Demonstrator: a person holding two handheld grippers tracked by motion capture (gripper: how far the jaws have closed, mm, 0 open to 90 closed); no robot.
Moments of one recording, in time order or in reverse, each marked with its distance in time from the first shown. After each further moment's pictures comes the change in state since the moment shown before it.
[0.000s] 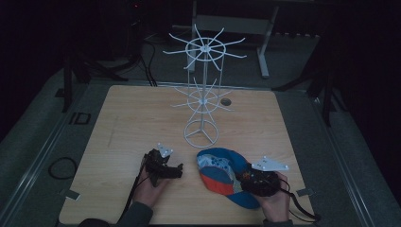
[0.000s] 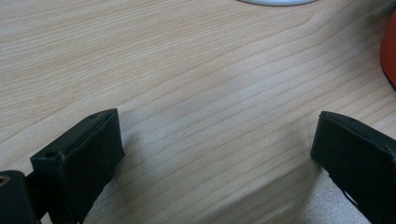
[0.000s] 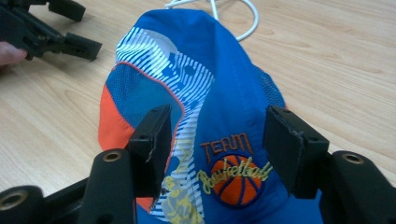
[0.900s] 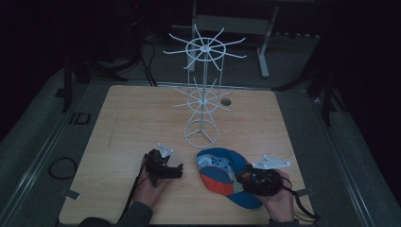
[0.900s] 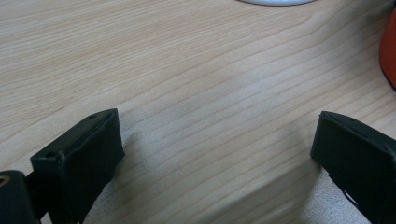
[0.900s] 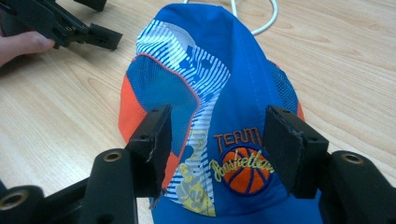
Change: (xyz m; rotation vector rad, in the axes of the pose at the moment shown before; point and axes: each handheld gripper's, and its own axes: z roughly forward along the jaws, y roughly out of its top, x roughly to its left) left arm 0.000 0.000 0.000 0.001 -0.001 0.001; right arm -0.004 0.010 -0.011 0.050 0.076 -0.021
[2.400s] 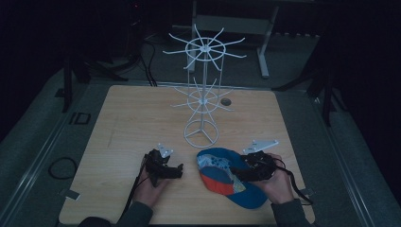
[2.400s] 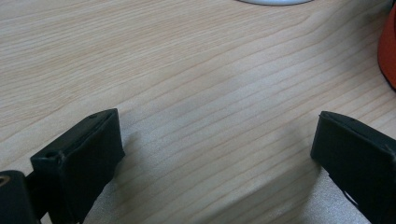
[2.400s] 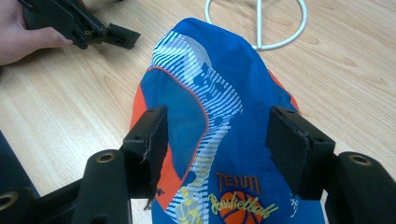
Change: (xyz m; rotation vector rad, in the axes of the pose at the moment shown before) left arm 0.000 0.000 0.000 0.001 -0.001 0.002; right arm -0.006 0.048 0.012 0.135 0.083 -0.098
